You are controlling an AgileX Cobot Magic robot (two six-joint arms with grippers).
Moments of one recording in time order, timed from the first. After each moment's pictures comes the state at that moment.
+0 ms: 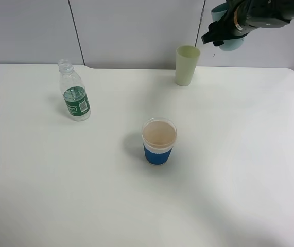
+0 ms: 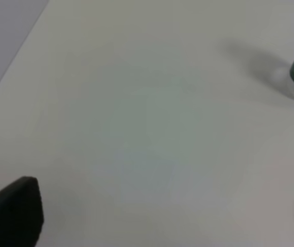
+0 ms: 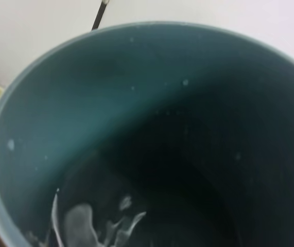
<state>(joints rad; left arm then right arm) 0.13 -0.01 -0.50 0.07 1.05 -0.07 0.29 1.89 -1.35 -1.22 0.34 0.87</state>
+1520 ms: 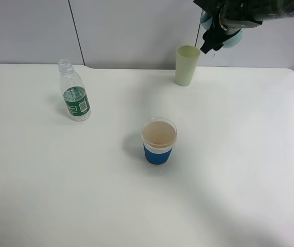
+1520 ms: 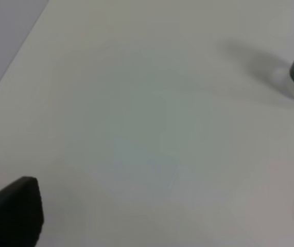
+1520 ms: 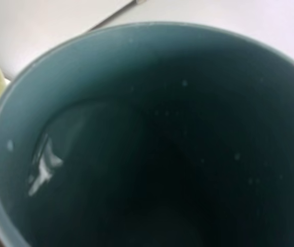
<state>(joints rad) 0.13 -0.01 -0.50 0.07 1.05 -0.07 0.35 1.99 -1.48 -1.27 0.52 0.49</state>
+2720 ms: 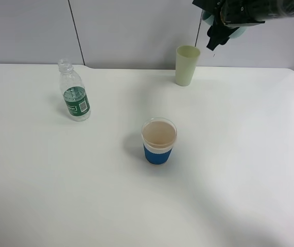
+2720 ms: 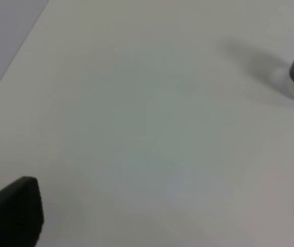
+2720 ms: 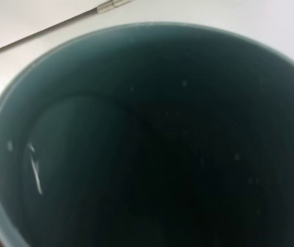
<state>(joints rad) 0.13 -0.01 -0.50 0.07 1.05 -0.07 0.36 1.99 -1.48 -1.45 0.54 0.48</state>
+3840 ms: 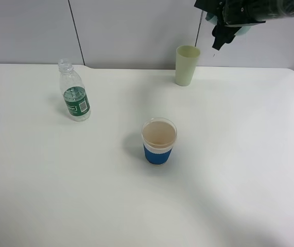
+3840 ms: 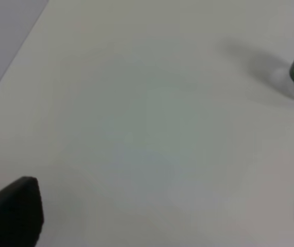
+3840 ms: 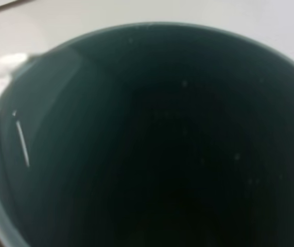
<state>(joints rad) 0.13 -0.01 -0.50 0.07 1.05 -0.07 0.36 1.99 -1.48 -1.48 0.59 0.42</state>
